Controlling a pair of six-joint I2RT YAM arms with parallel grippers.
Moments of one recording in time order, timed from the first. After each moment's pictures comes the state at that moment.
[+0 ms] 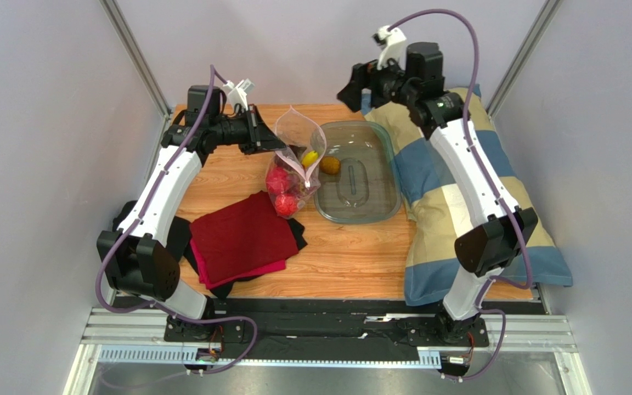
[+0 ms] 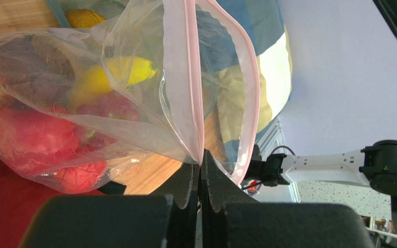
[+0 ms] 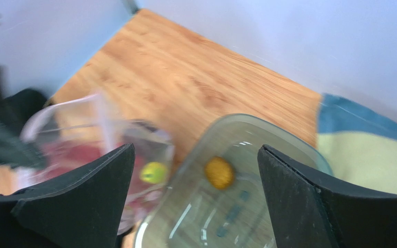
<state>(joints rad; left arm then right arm) -0.18 1.53 1.53 -0.59 0.80 -0.49 0.37 1.77 1.99 -0.49 -0.40 0.07</state>
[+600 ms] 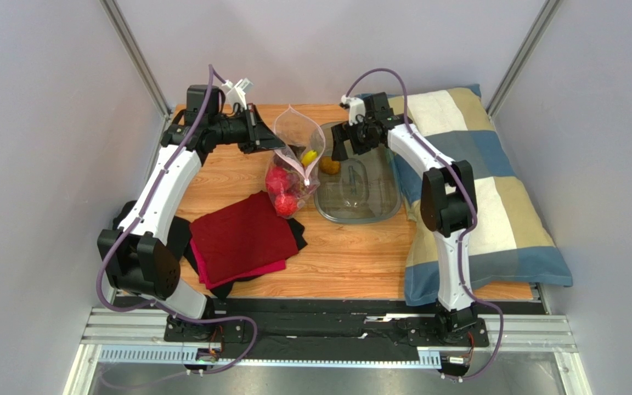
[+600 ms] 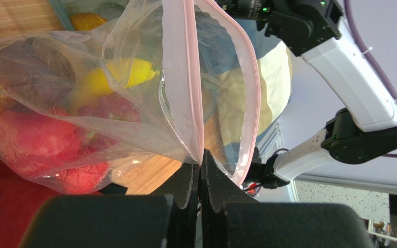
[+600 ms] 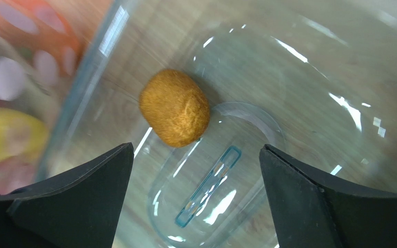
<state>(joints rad) -0.17 1.54 1.53 -0.58 0.80 -0.50 0.33 2.22 1.93 -0.56 -0.41 -0.06</state>
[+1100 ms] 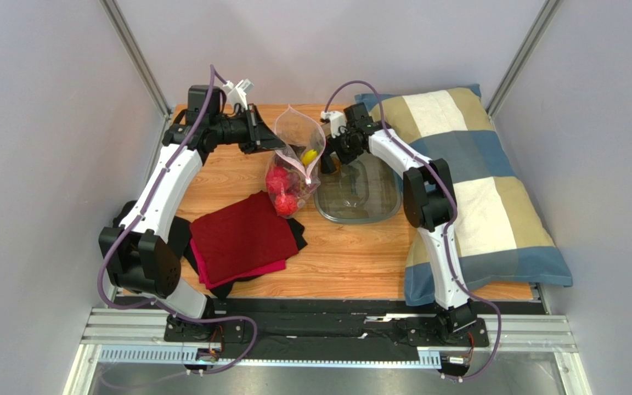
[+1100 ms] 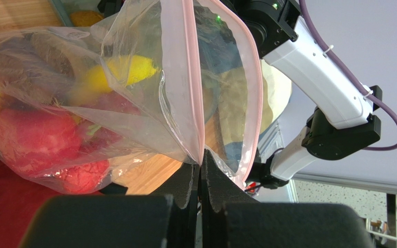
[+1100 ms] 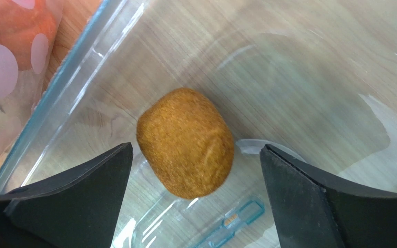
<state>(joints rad) -0.17 1.55 1.53 -0.58 0.81 -0.50 0.40 2.40 2.06 -0.60 -0.39 -0.18</state>
